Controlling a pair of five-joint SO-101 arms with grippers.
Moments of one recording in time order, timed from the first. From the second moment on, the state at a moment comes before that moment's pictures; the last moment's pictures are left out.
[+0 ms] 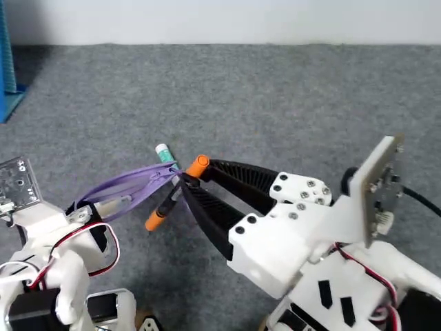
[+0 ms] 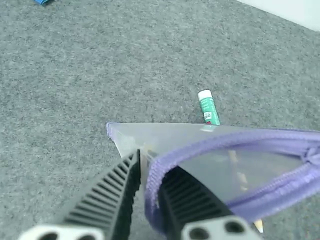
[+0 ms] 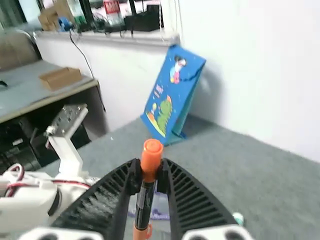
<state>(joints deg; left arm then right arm) -15.2 -72.1 32.2 96.9 18.3 -52.3 -52.0 -8.3 74.5 -12.2</state>
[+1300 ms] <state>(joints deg) -21.9 -72.1 32.2 97.9 18.3 -44.7 -59.6 31.8 69.5 -3.2</state>
